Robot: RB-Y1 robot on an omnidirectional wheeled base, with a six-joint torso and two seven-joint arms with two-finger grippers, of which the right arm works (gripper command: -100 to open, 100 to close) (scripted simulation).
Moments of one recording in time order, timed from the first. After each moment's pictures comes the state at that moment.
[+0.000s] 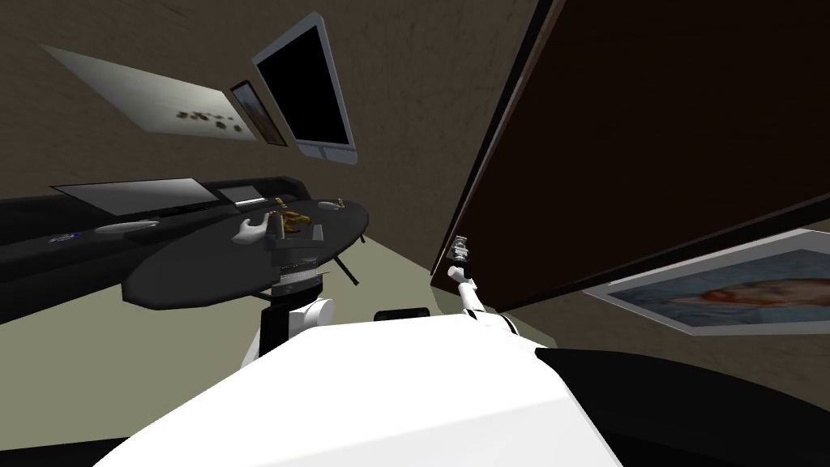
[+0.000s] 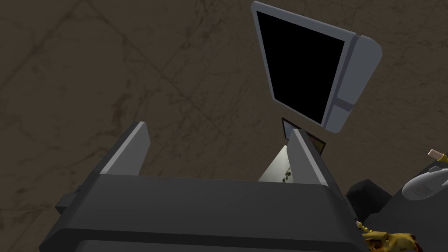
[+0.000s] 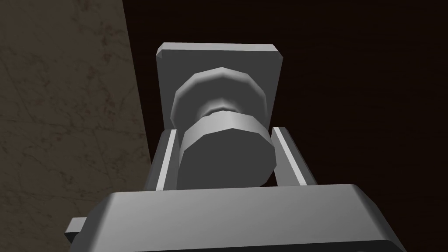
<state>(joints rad) -0.28 -0.17 -0.29 -0.89 -0.52 -0.42 -1.15</state>
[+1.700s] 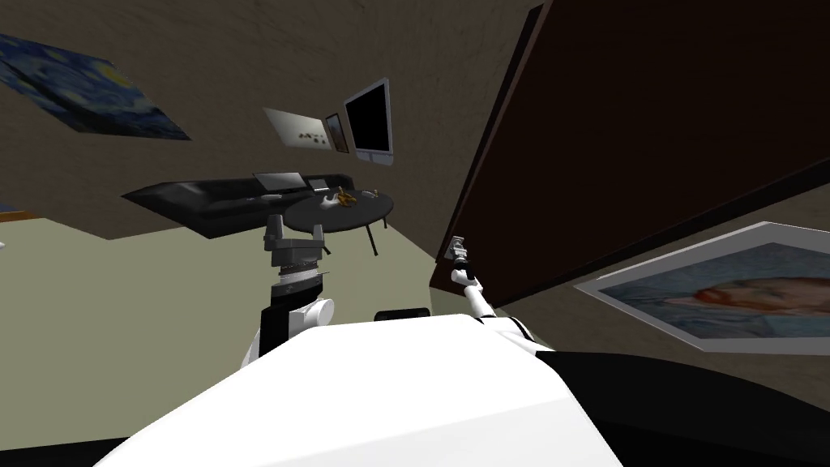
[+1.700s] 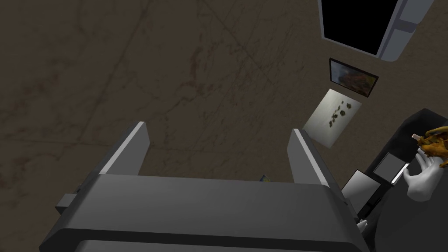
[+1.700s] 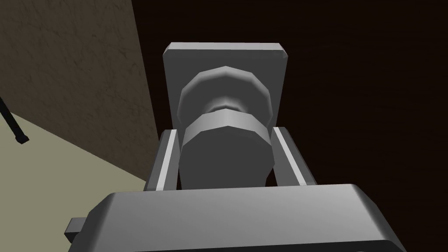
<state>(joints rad) -0.21 -0.29 -0.10 -0.94 -0.50 -0.39 -1.37</state>
